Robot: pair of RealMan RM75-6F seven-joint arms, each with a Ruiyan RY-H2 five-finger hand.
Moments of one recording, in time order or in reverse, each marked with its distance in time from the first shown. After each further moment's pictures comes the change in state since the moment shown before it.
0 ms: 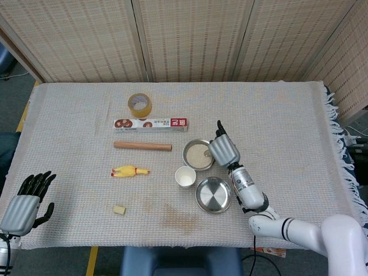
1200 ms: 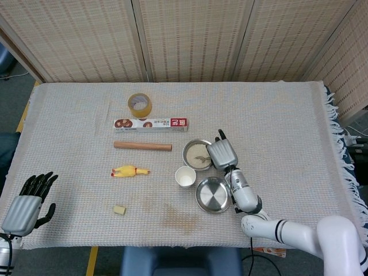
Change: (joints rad) left arm -0.002 -0.002 0.005 -0.006 0.005 -0.002 0.015; right arm -0.004 -0.046 0.054 -0.026 0.191 -0.056 0.356
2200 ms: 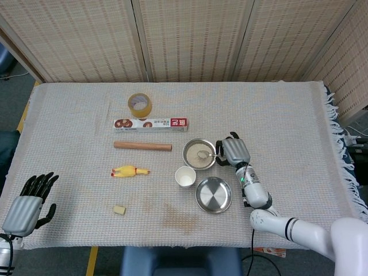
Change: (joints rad) left arm 0.001 -0.003 0.002 -0.003 0.003 0.003 0.012; right arm -0.038 0.075 0.041 -0.028 0.077 -0.072 0.341
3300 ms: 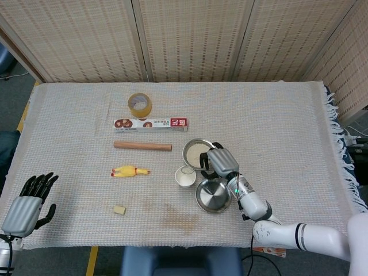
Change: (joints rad) left arm 0.002 0.003 0.001 -0.004 0.005 0.005 -0.004; right arm 0.034 0.149 -0.068 -0.344 0.014 0.030 -0.023
